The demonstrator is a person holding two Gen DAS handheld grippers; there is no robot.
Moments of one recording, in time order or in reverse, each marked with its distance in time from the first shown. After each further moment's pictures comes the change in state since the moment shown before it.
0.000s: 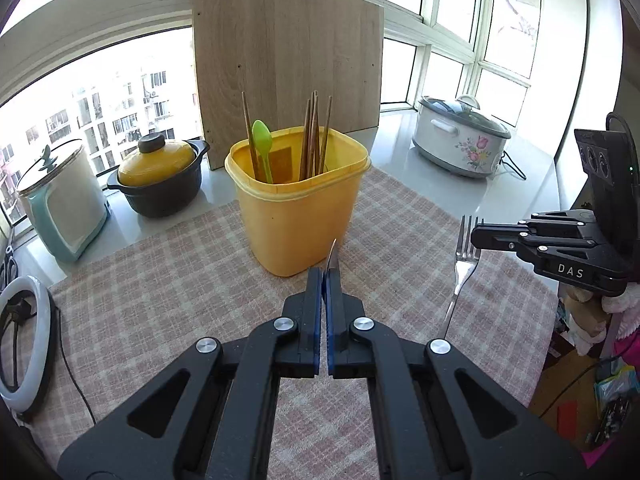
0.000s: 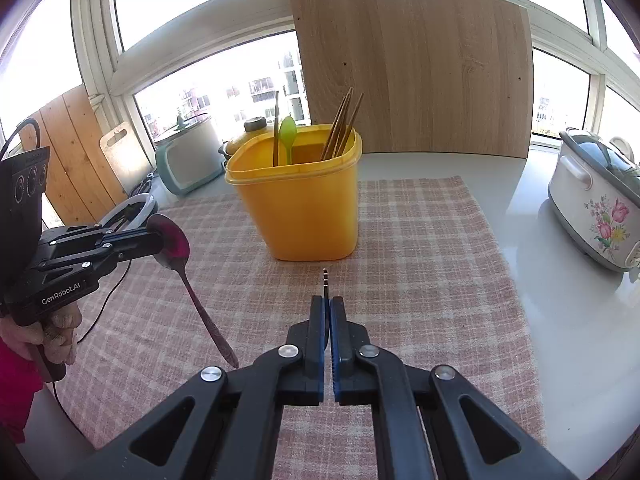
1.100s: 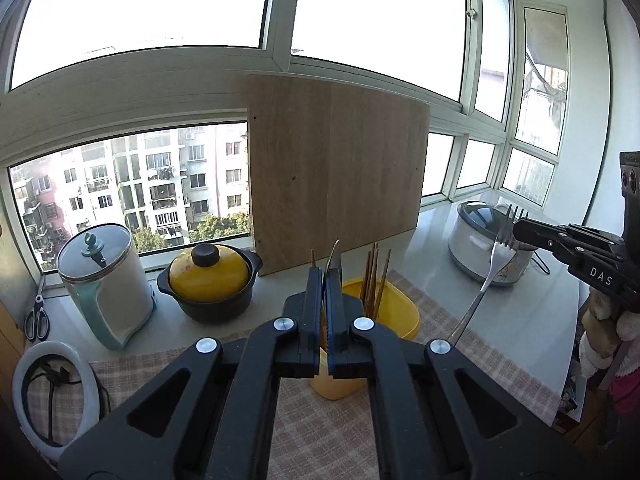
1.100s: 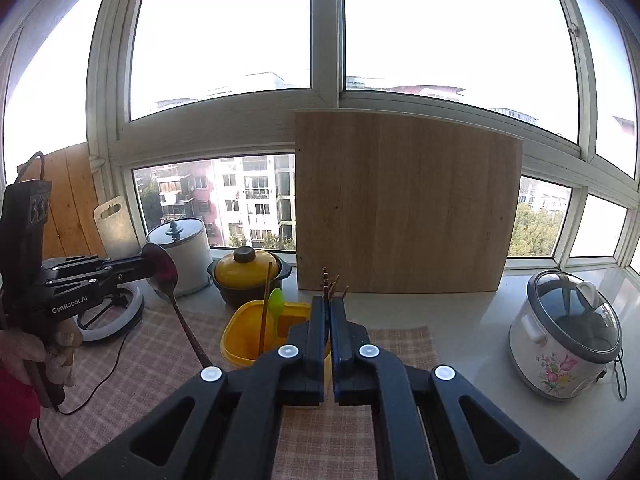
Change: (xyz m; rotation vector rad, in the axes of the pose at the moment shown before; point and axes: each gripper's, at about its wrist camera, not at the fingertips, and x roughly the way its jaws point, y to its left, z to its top) left arm -0.040 0.052 0.112 -0.089 -0.250 0.099; right arm -0.058 0.018 0.130 -0.098 -0.323 -0.107
